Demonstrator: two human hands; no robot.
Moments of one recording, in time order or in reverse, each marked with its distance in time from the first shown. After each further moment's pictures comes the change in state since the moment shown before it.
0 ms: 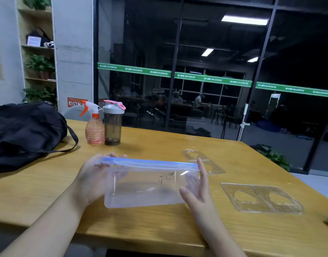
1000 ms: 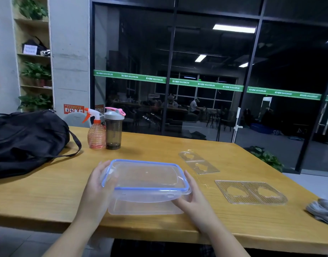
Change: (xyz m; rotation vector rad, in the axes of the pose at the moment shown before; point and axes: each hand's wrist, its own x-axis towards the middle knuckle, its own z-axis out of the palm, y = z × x) left_hand -0.080 0.010 0.031 0.527 0.236 0.209; right_hand -0.018 -0.015 0.000 -0.106 -0.131 0.141
